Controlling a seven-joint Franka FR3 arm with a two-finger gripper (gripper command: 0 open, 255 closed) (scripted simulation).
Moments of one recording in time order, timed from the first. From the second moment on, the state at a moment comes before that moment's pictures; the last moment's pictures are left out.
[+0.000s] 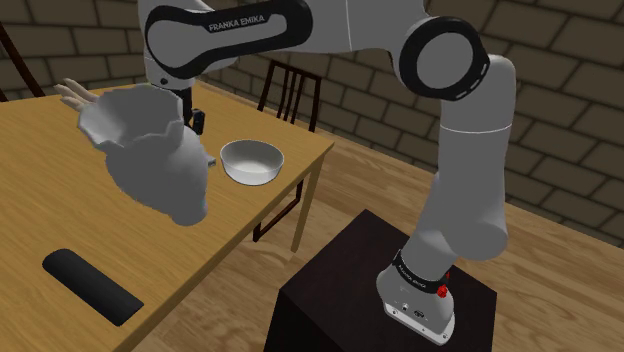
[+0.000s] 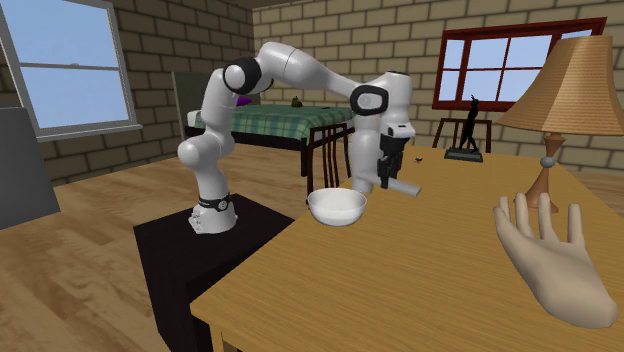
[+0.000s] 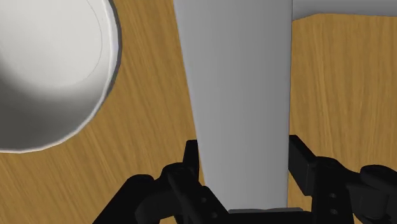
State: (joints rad) arm 0.41 0.41 0.07 -1.55 -0.01 1.97 0.43
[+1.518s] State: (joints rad) arm 0.66 0.72 0.12 -1.15 -0.07 1.87 0.72
